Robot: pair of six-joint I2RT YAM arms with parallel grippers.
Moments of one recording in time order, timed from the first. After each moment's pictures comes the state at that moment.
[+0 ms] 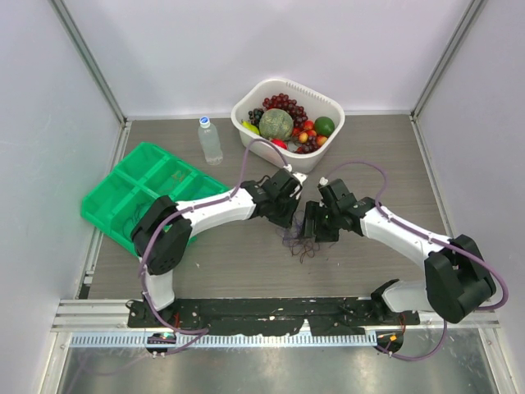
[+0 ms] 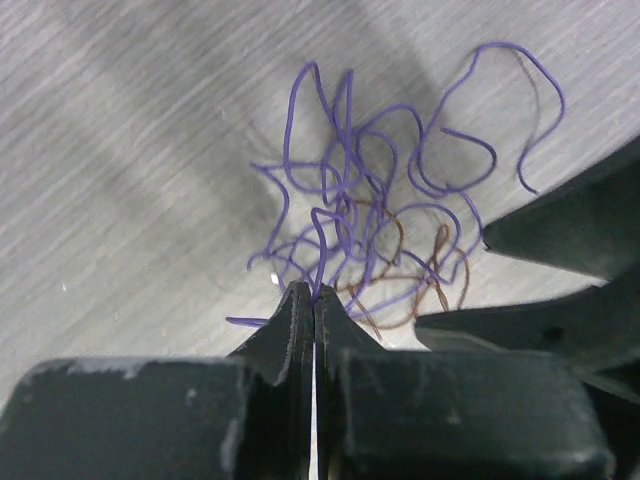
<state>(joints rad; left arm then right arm) -0.90 1.87 1.34 -0.44 0.07 -0.38 0.54 1.32 0.75 -0.50 -0.19 0.63</state>
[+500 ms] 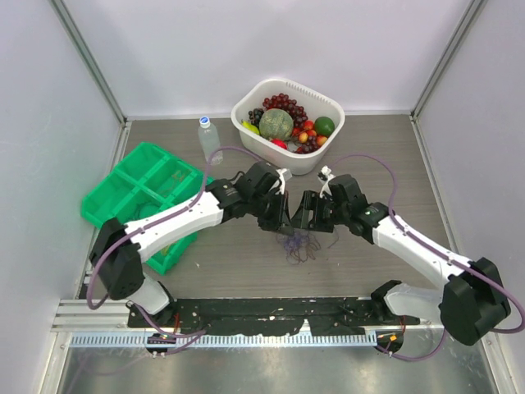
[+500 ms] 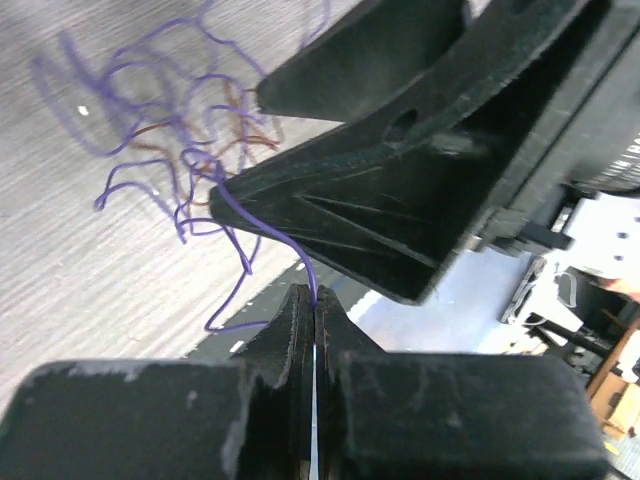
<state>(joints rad) -0.89 1.58 1.28 -0.58 0.34 -0.74 0.54 1.19 0.74 -0.35 -0.32 0.65</state>
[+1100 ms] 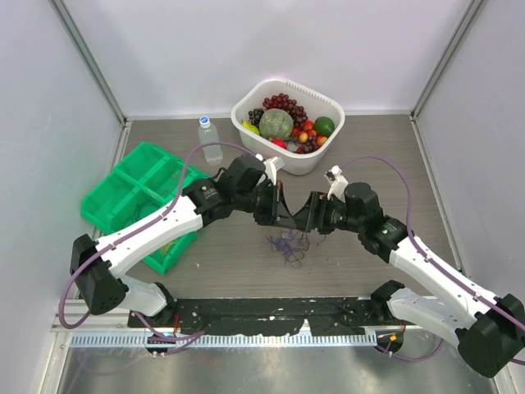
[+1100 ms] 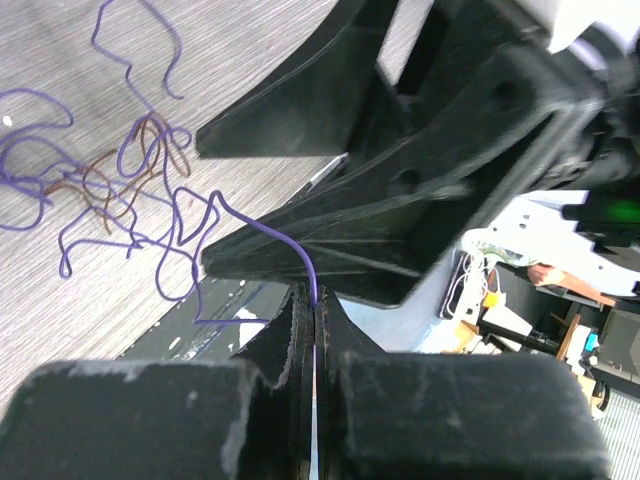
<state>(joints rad) -0.89 1.40 1.28 -0.56 0.38 -0.83 0.57 0.93 0.66 -0.20 -0.41 0.71</state>
